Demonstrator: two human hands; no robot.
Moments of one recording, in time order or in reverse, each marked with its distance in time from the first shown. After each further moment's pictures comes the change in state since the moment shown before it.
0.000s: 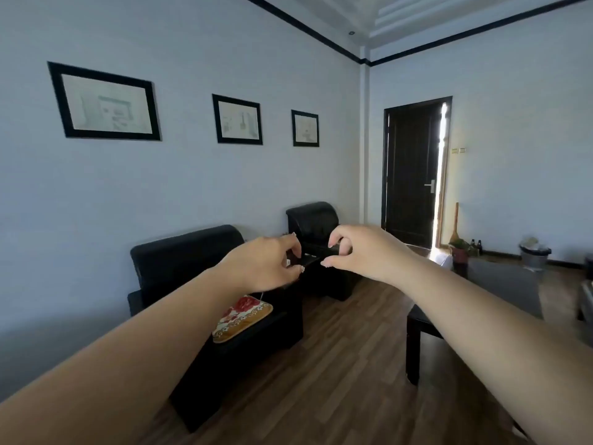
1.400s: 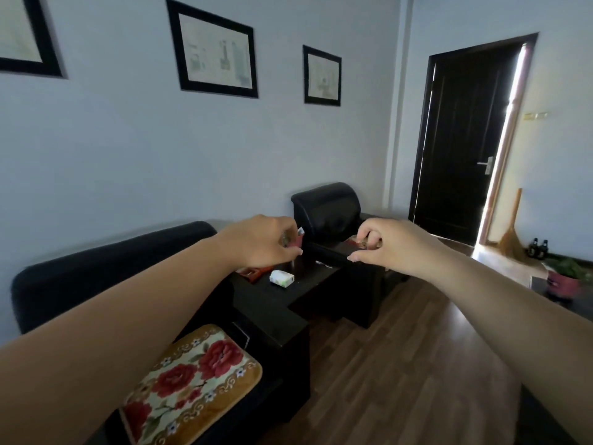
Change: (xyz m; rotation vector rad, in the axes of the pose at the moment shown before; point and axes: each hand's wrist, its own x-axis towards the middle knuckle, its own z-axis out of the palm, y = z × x) left_hand 0.657 -0.365 0.172 -0.002 -0.132 -0.113; right_hand 0.678 0.340 0.161 0.008 -0.061 0.085
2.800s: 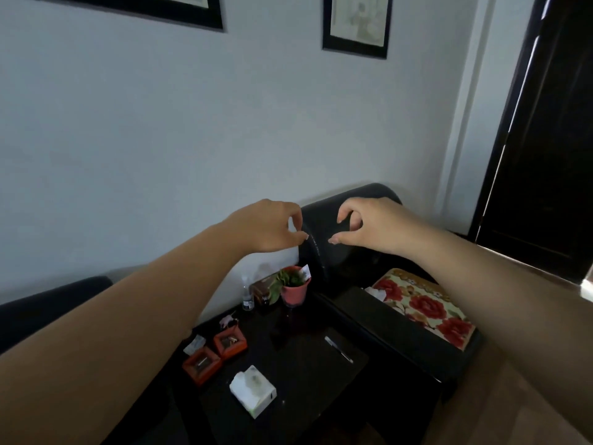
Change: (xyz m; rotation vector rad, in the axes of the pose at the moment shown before) left_hand 0.786 -0.232 0.110 0.025 0.024 -0.108; right_hand 0.784 0.314 0.099 0.015 -0.068 -0.186
